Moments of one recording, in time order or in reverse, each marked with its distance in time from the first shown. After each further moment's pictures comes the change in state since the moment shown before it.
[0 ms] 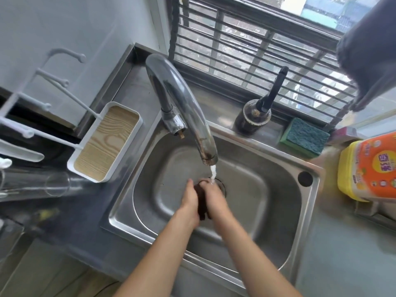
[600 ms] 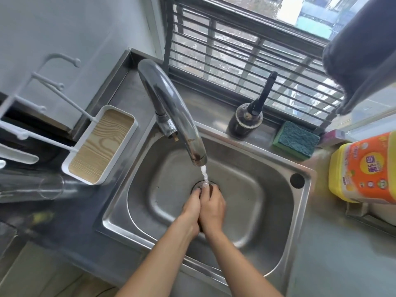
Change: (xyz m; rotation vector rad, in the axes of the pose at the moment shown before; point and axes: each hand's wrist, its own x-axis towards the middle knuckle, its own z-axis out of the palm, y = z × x) left_hand -0.009 -0.018 0.007 0.124 -0.033 0.005; right_hand -0.007 0.023 0.012 -0.131 0.311 -0.234
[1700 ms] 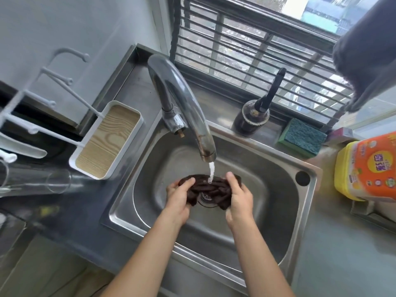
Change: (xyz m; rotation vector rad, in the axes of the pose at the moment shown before) left_hand 0.014 0.025 -0.033 -0.196 0.062 0.197; right_hand 0.023 -0.011 -0.052 0.887 -0.052 0.362
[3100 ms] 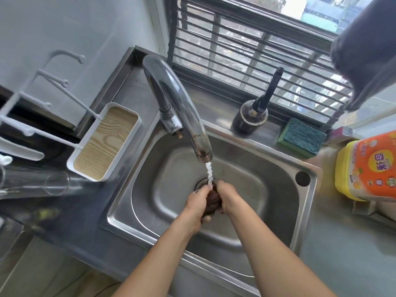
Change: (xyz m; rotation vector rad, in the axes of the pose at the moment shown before) left_hand -0.030 -0.019 0.026 0.426 -0.094 -0.104; right_hand 0.038 0.008 0.024 -0.656 0.011 0.316
